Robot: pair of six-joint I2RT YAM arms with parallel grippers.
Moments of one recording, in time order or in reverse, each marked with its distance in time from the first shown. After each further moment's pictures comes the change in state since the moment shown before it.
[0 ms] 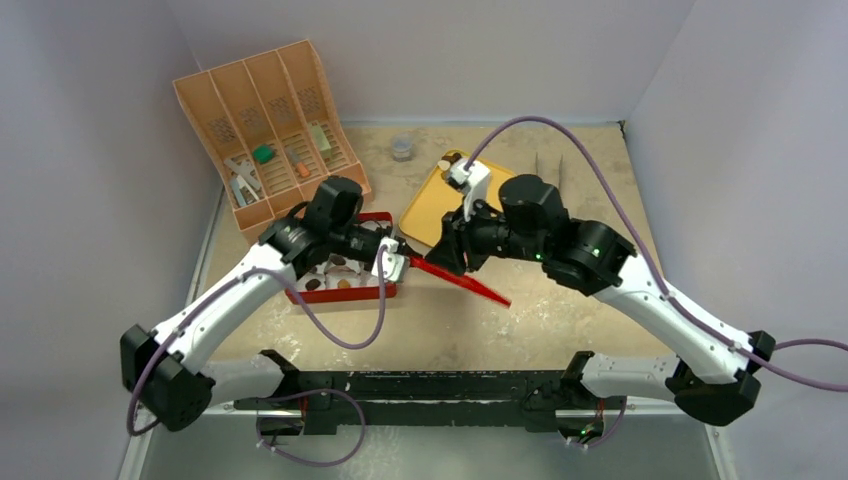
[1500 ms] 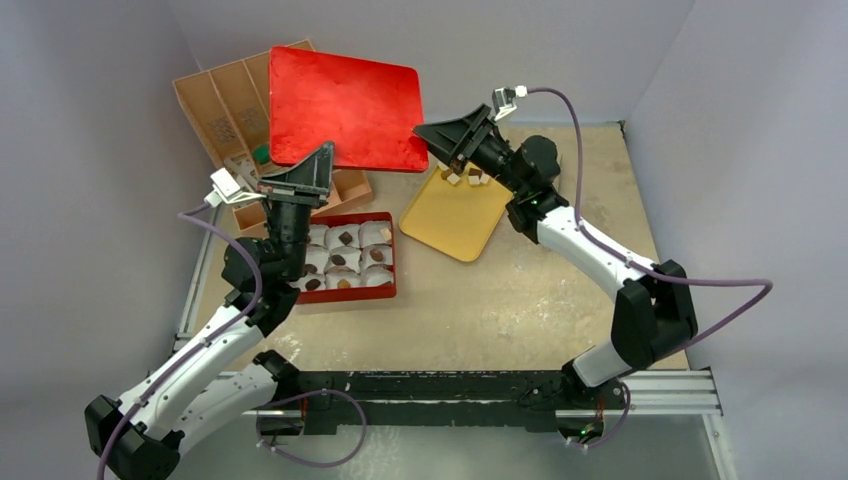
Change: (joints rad) left arm 0.001 -0.438 -0.428 1.399 -1.397 -2.181; right arm -0.431 0.335 -0.249 1.392 -0.209 1.023
